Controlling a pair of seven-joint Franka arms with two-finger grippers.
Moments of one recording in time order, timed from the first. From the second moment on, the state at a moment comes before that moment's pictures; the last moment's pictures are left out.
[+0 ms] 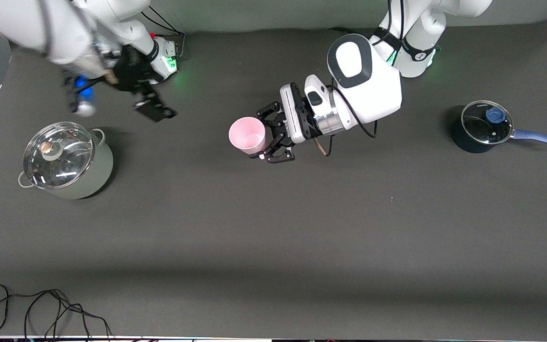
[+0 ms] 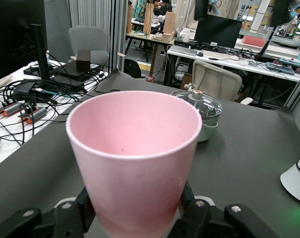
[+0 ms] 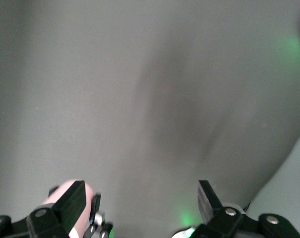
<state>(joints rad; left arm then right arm) -0.52 0.26 -0.22 -1.80 -1.46 2.56 1.65 0.49 0.10 -0.02 -1.40 0.30 1.47 1.78</state>
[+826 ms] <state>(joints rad) -0.52 0.26 -0.22 -1.80 -1.46 2.59 1.65 0.57 0.31 -0.02 -1.20 0.37 1.61 2.09</state>
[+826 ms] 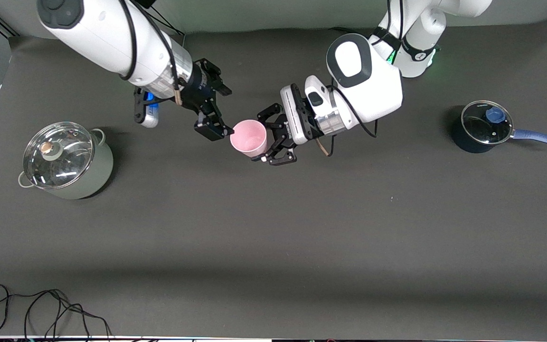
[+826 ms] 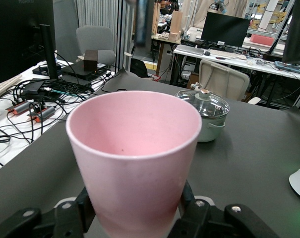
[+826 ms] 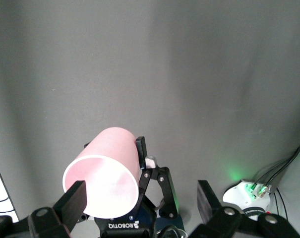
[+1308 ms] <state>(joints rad) -0.52 0.26 -0.22 -1.80 -1.46 2.59 1.65 0.62 0.36 -0.02 -1.20 0.37 1.63 2.10</state>
